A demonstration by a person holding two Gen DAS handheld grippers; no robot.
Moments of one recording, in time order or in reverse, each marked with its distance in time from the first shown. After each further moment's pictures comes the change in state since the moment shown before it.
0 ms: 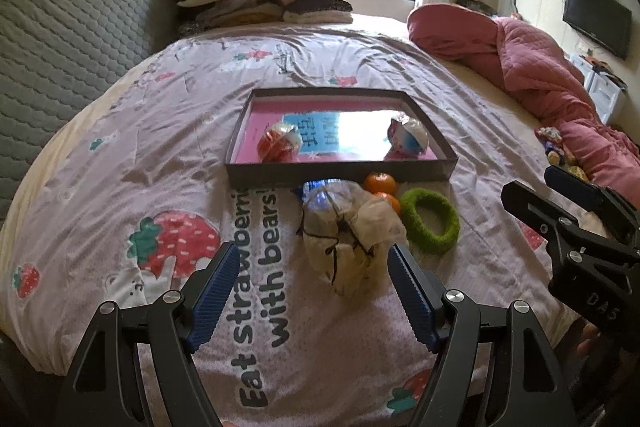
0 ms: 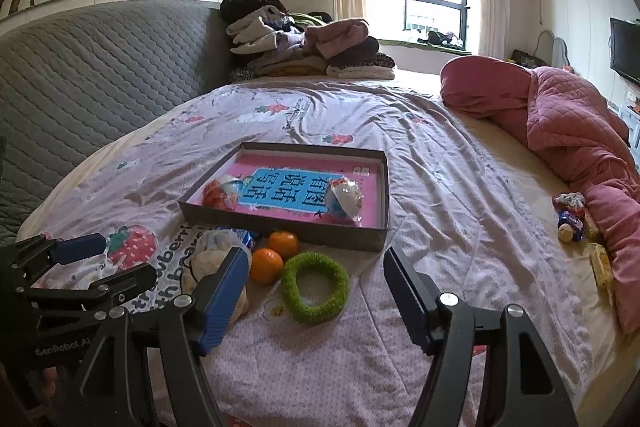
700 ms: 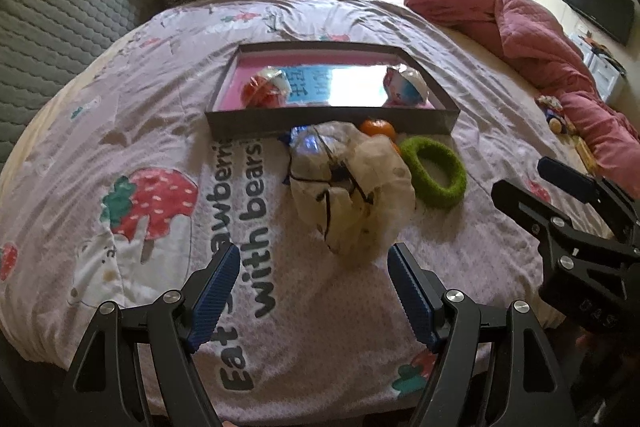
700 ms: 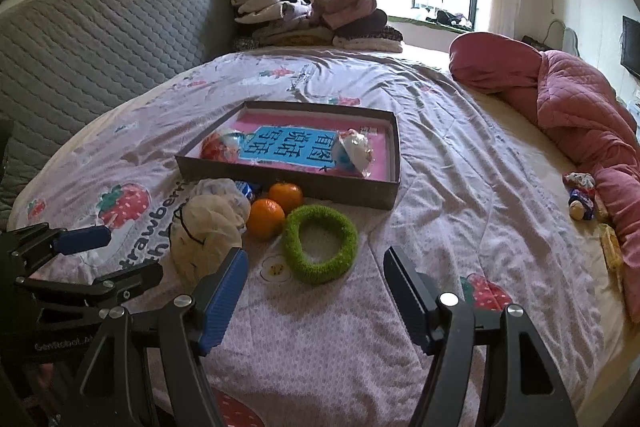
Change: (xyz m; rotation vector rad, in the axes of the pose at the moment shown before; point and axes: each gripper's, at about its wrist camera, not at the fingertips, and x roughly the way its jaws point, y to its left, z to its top) left arm 0.030 -0.004 -0.025 0.011 0.110 -0.025; right arm 0.023 0.003 -0.028 -0.028 0.092 0.005
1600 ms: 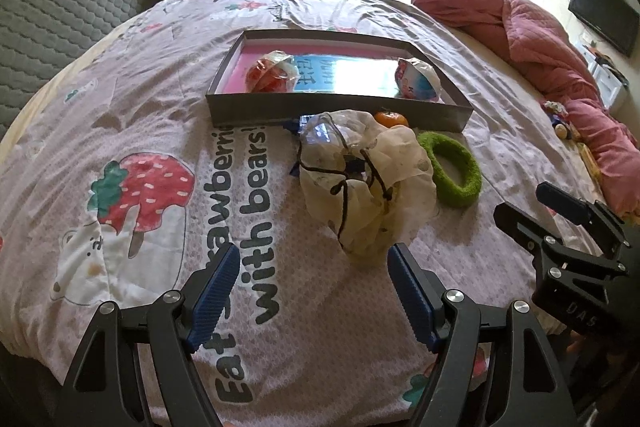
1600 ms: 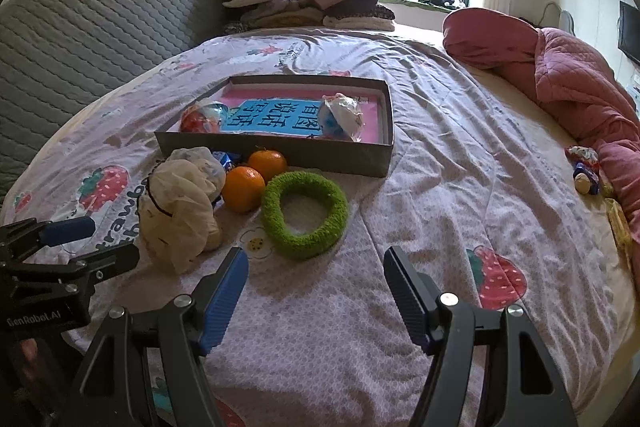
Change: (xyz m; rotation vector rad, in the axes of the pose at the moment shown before) left arm 0.020 0.013 -0.002 -0.044 0.006 -0.023; right arm 0.027 -0.012 -0.018 0.033 0.061 -0.016
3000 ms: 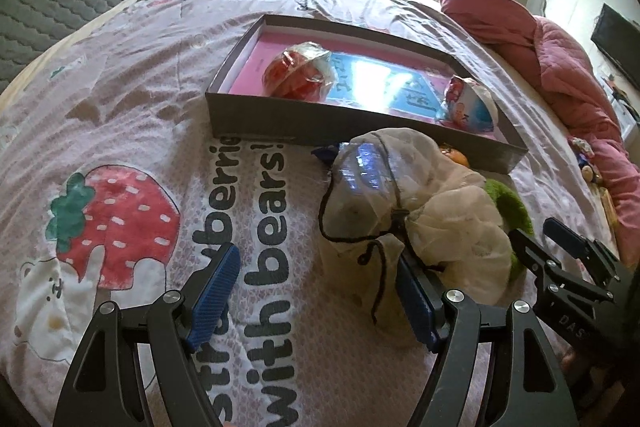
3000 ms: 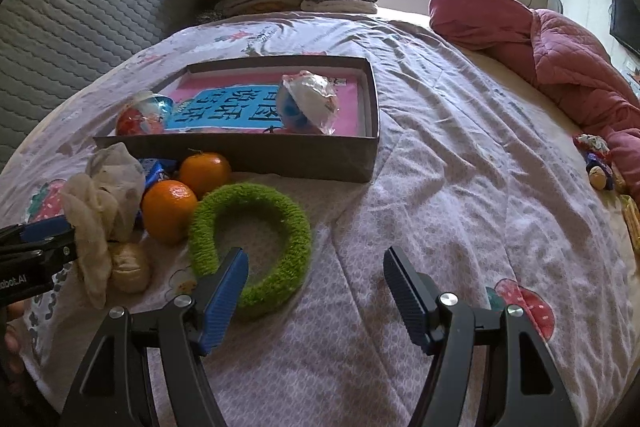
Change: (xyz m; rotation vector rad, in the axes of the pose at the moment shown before) left arm 0.066 0.027 0.036 -0.114 0.013 -0.008; right arm 0.071 -0.022 0.016 0.045 0.041 -0.053
